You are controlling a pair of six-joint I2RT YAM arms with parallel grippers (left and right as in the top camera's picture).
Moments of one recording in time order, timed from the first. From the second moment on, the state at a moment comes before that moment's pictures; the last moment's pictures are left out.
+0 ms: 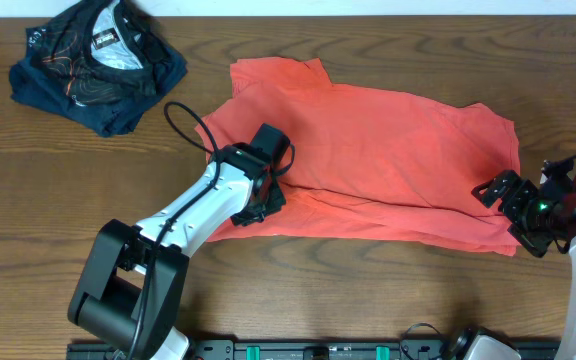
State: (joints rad) left arm -0.49 1.73 1.06 -0.82 0.01 -0.91; right arm -0.47 1.24 0.97 -1.05 -0.39 0.29
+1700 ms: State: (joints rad) left arm -0.49 1.76 1.05 -0.45 -0.13 -0.92; right arm -0.47 1.24 0.97 -1.08 -0.34 0.27
